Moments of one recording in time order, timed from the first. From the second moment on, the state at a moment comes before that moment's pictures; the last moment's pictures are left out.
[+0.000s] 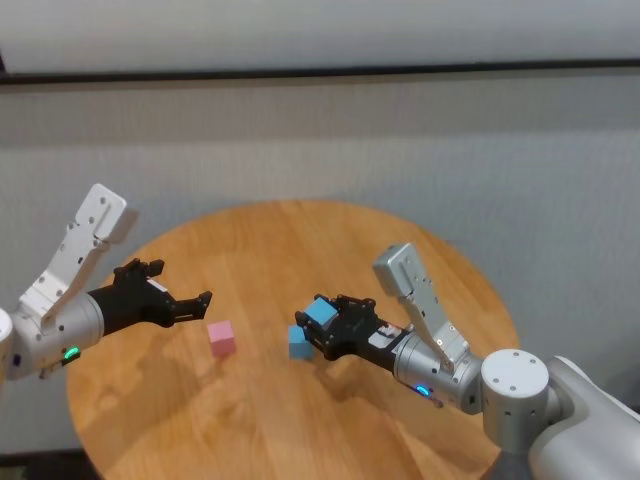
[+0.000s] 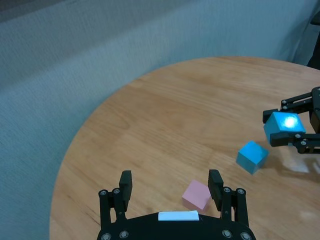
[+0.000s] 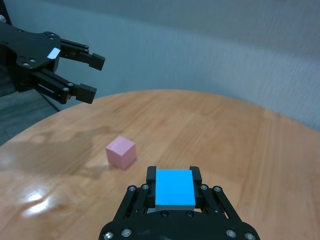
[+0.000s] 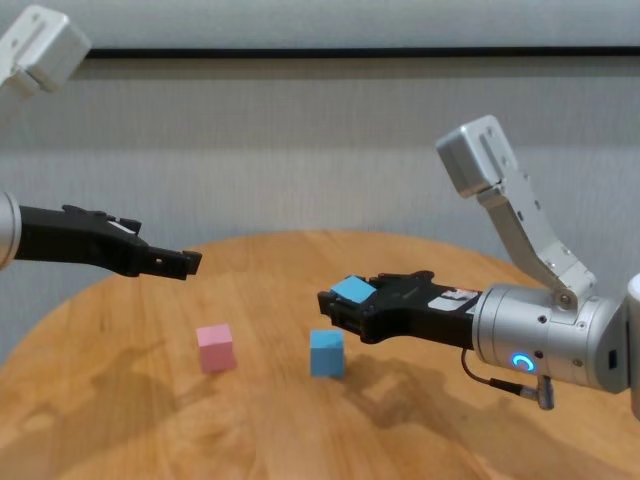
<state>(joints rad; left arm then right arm) -0.45 0.45 0.36 -1.29 -0.22 0.26 -0.49 0.57 0.13 -0.49 -0.85 0.20 -0.11 0.52</state>
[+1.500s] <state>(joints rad) -0.45 0.45 0.36 -1.29 -0.22 0.26 -0.49 0.66 0.05 -0.49 -0.62 0.16 -0.17 0.53</state>
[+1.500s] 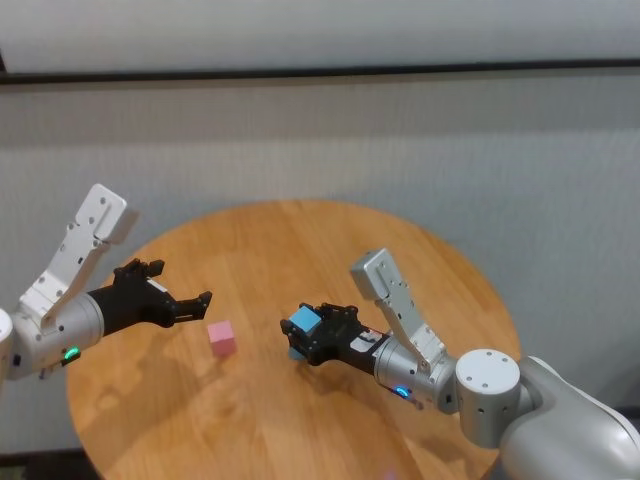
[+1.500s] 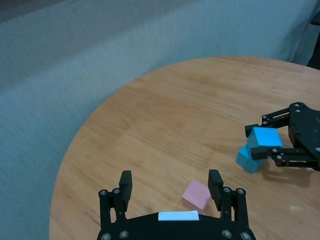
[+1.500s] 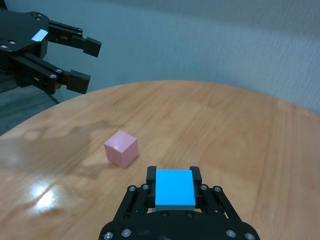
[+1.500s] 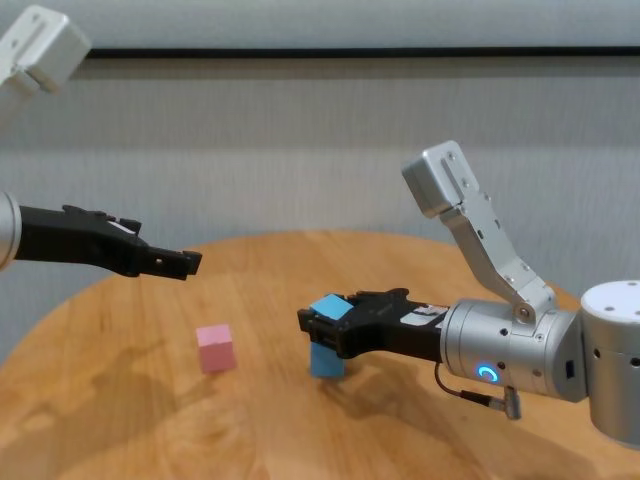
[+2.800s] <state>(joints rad) -0.45 0.45 0.36 -1.29 -0.22 0.26 -0.49 0.69 0.01 -0.46 -0.55 0.13 -0.19 0.54</state>
